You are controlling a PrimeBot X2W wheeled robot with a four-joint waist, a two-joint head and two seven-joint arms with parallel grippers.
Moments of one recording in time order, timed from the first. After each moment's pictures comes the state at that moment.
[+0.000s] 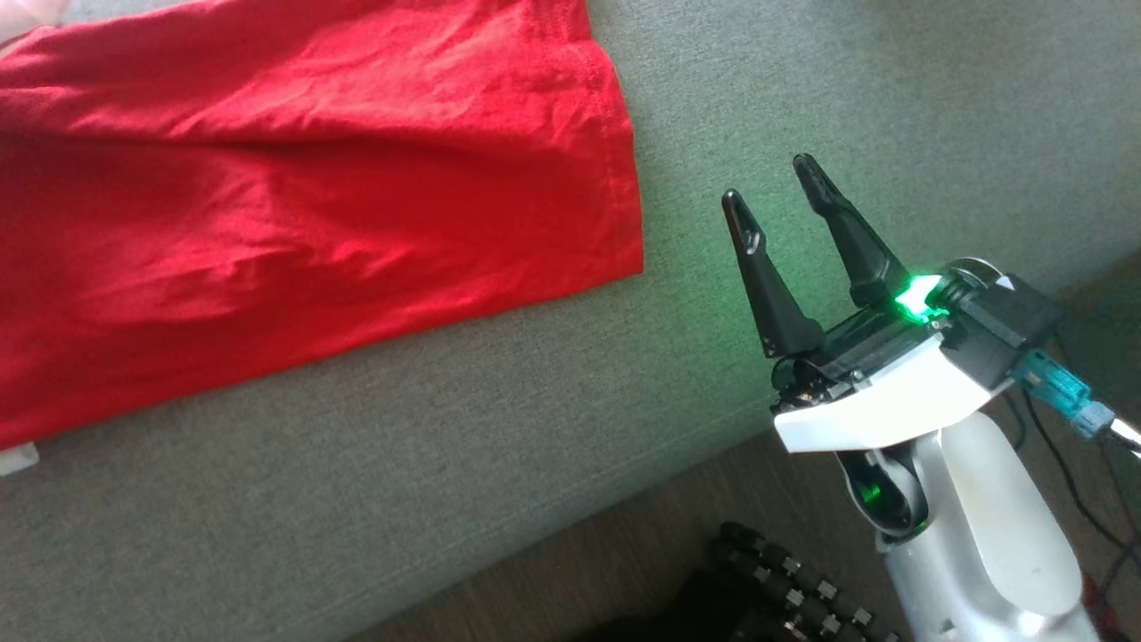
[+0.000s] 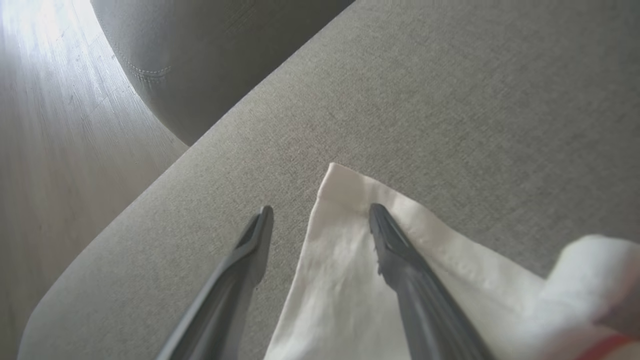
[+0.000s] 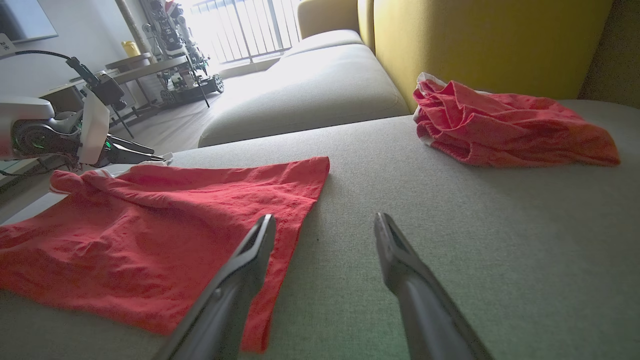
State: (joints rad) left arm -1.45 0.69 -1.27 0.97 -0.80 -0.11 0.25; right arm -0.31 -0.06 0.22 0.05 0.31 0.13 -0.25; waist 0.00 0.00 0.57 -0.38
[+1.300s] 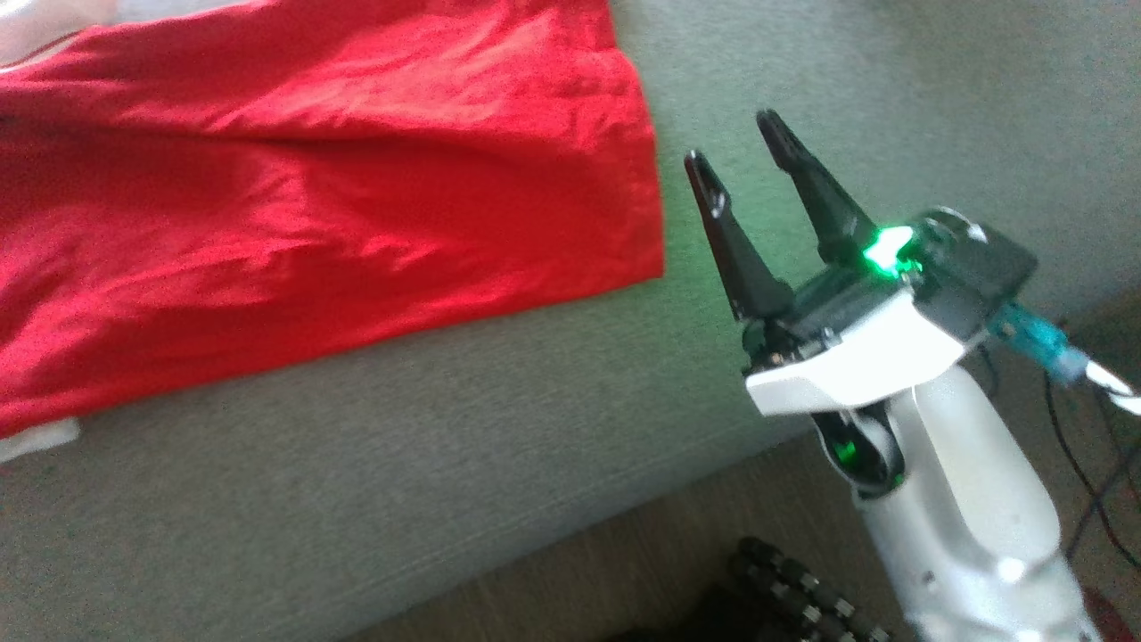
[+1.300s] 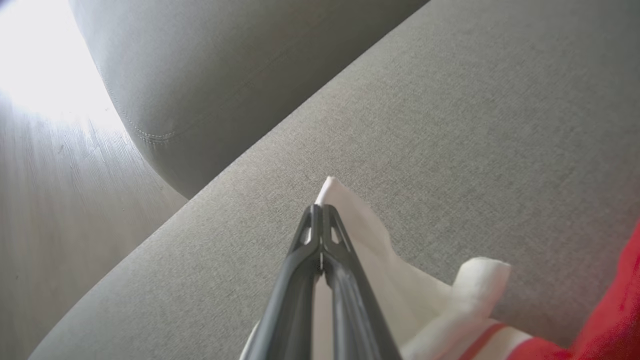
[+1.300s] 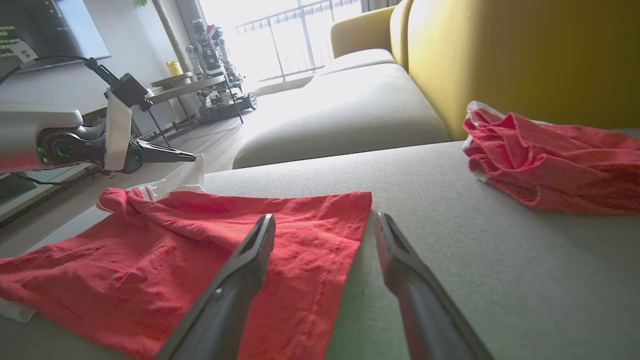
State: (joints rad) left arm -1.46 0.71 -1.28 0.86 -0.85 -0.13 0.17; right arm -0.40 -0.06 0.28 0.08 0.34 0.13 -0.25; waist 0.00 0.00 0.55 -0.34
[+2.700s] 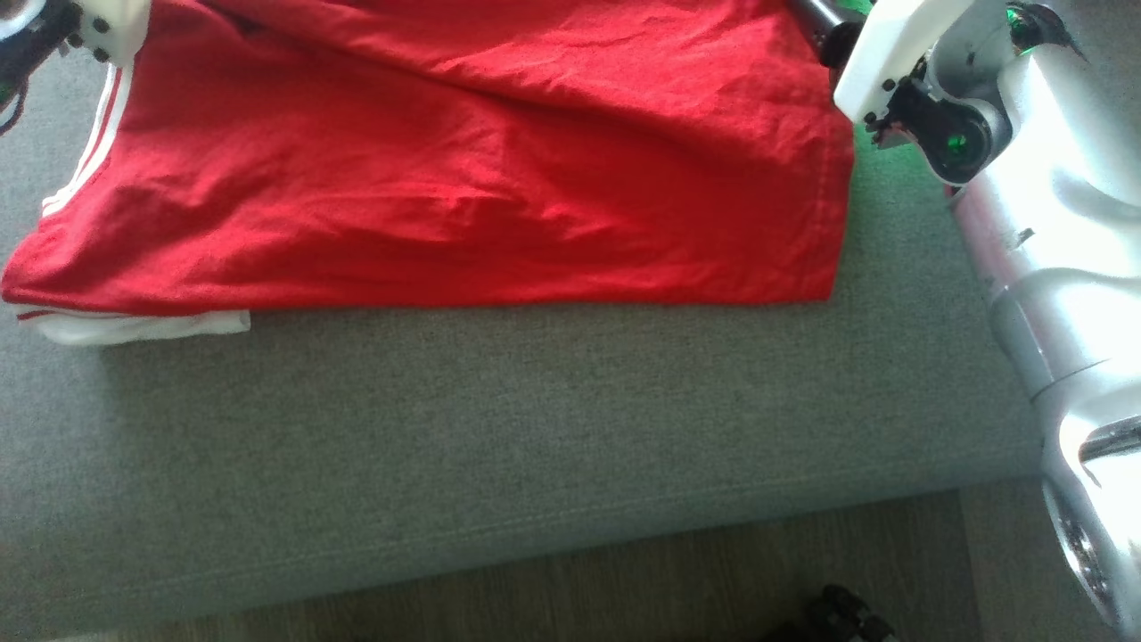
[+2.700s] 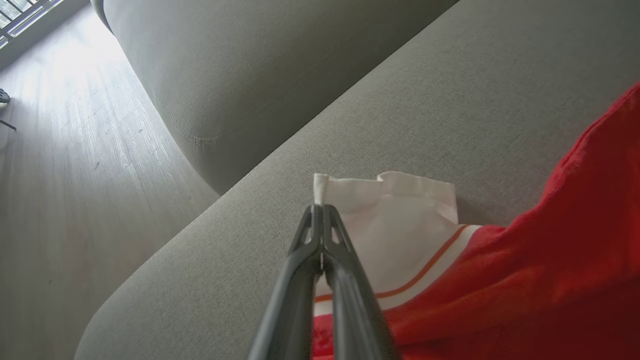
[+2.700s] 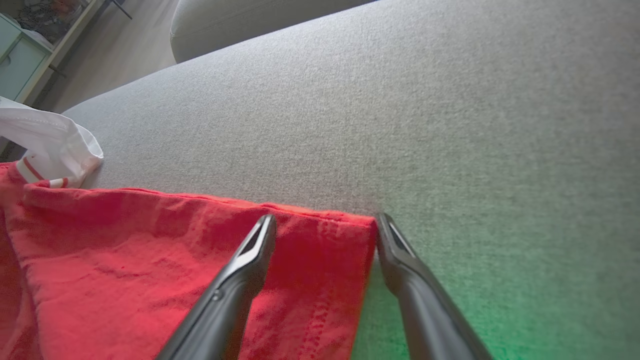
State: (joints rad) left arm -1.46 0.63 -1.29 0.69 -0.84 -0.13 0.07; right arm -1.13 -0.14 0.30 0.96 0.64 0.13 0.21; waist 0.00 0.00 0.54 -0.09
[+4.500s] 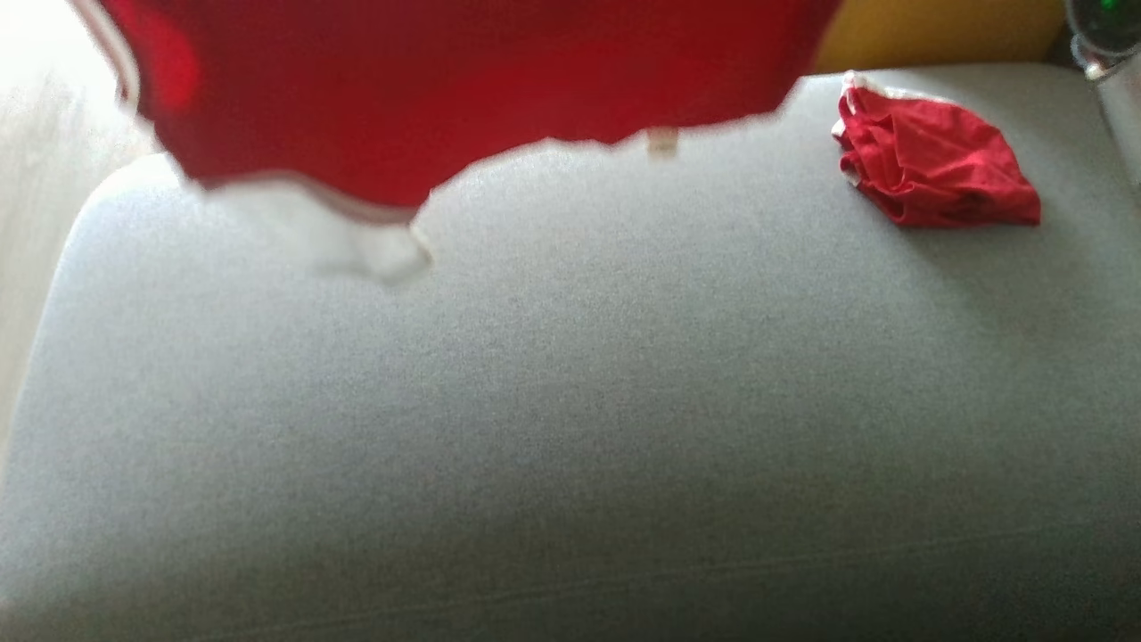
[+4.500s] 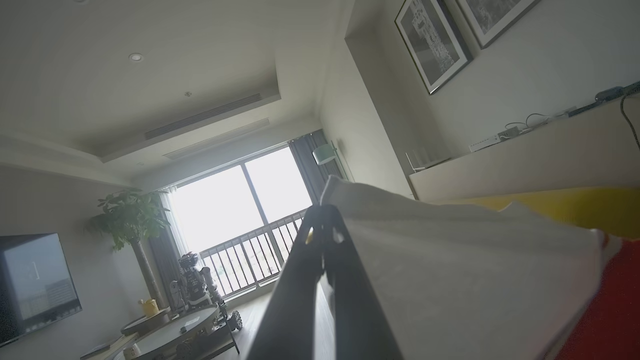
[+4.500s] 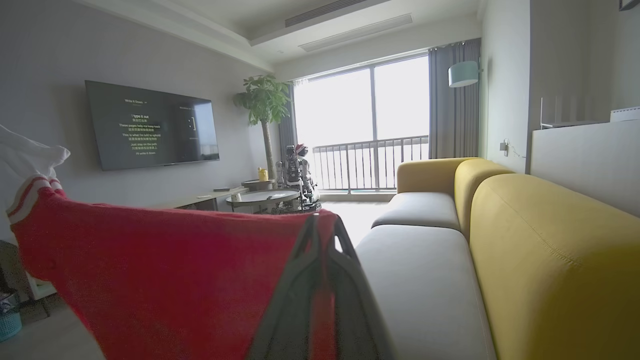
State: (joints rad) left arm -1.50 0.84 -1.04 0.60 -0.87 -0.06 -0.24; right arm -1.30 -0.35 0.54 0.79 0.93 0.13 0.01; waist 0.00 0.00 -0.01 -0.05
